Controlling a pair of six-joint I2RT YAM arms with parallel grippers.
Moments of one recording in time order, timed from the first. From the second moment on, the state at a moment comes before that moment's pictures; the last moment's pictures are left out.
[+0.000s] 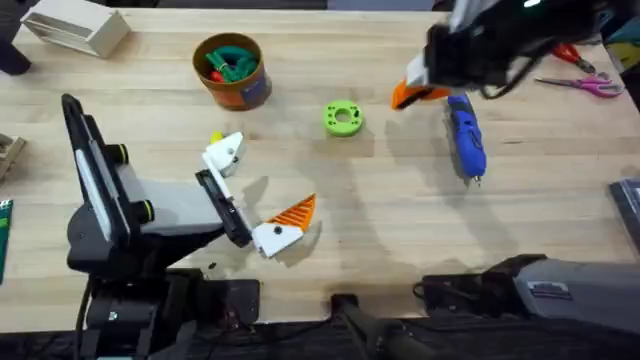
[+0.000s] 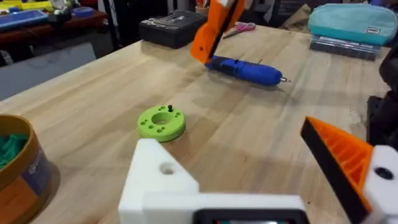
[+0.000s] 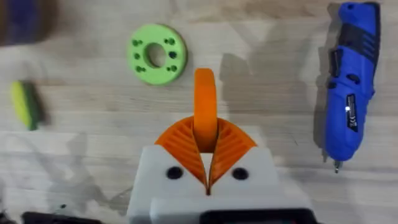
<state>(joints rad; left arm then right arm) -0.01 0.01 0.01 -0.10 1.00 0.06 0.33 1.47 1.42 -1.15 -0.04 0.39</state>
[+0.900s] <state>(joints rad) -0.01 0.01 0.01 -0.10 1.00 0.06 0.19 1.42 0.98 -0.23 -1.01 0.44</state>
